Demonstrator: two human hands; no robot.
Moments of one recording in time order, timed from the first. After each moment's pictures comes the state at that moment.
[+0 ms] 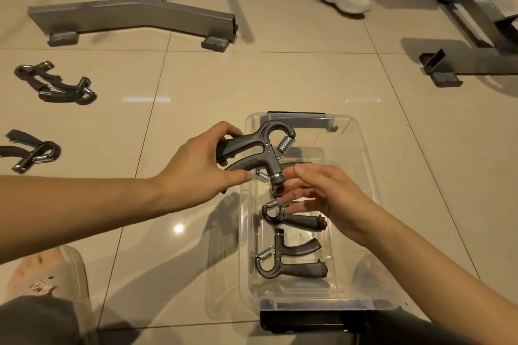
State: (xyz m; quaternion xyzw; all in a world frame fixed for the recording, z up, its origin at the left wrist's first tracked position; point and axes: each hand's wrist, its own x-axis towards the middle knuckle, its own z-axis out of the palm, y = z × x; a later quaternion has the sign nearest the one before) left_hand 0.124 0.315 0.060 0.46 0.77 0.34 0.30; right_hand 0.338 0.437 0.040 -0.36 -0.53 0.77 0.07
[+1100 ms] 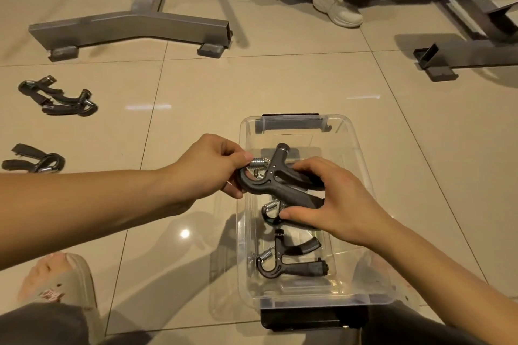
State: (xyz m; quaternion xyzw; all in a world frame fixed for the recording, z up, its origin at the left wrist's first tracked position) left_hand 0.147 0.332 0.092 0.30 0.74 0.37 0.47; right_hand 0.361 0.435 0.050 -0.30 -0.86 0.40 0.09
